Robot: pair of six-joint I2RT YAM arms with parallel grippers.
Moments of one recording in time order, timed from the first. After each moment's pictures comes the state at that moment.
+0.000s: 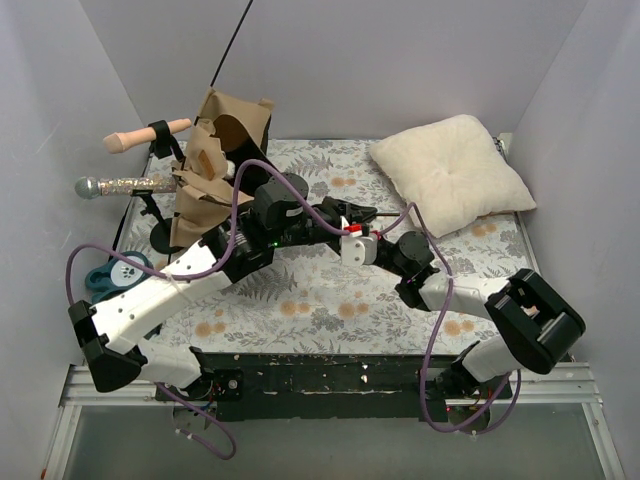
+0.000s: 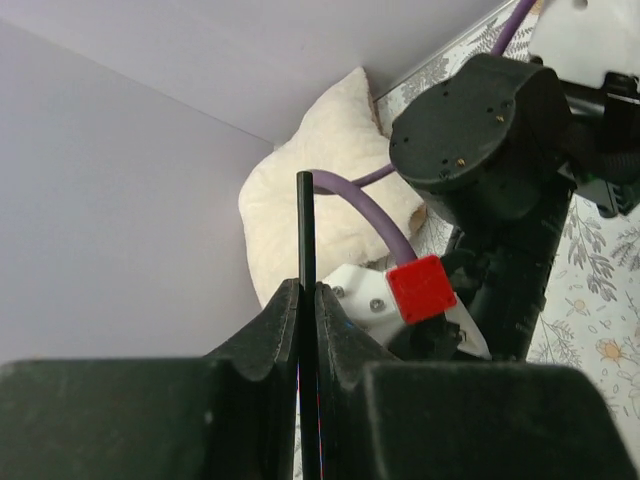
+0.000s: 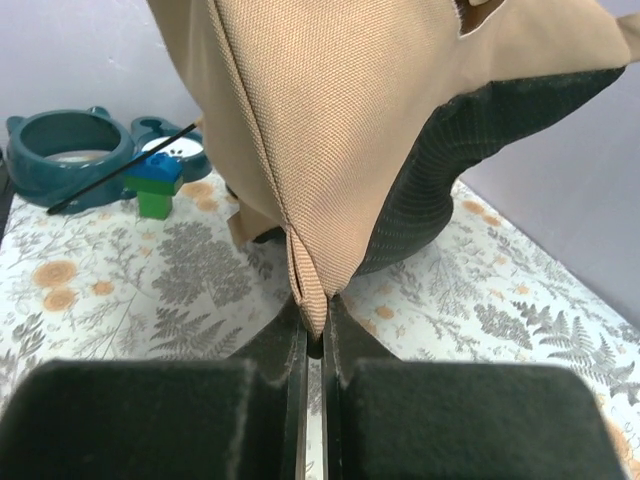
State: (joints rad) left arm -0.98 1.33 1.42 -0.29 0.32 0.96; right arm 0.75 1.47 0.56 1.17 -0.45 -0.05
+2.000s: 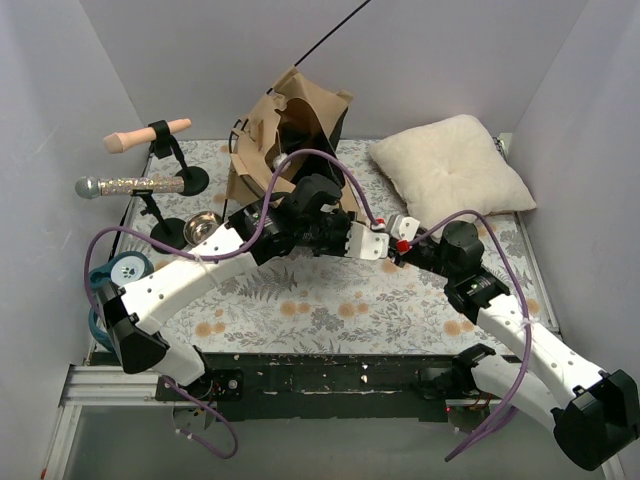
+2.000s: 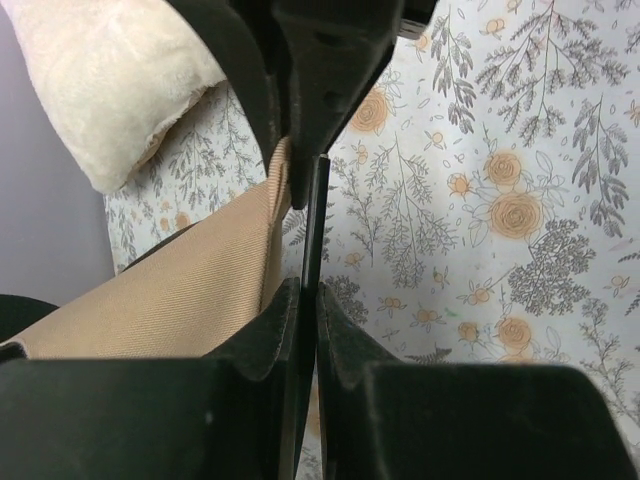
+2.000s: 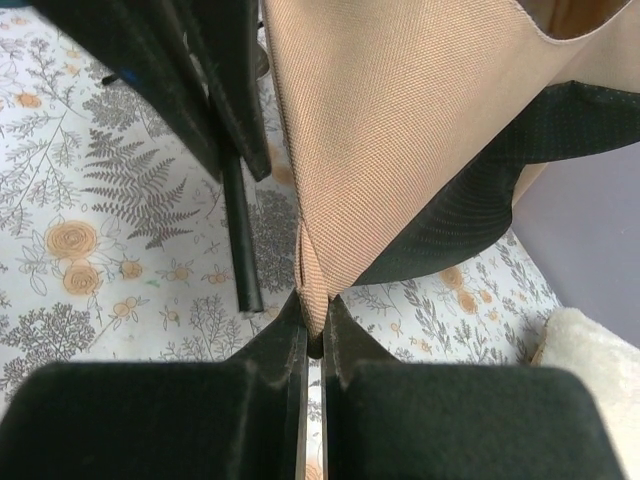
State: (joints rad) left arm -0.97 1.48 1.58 -0.80 0.16 0.88; right arm 0.53 0.89 0.60 0.20 -0.58 -0.44
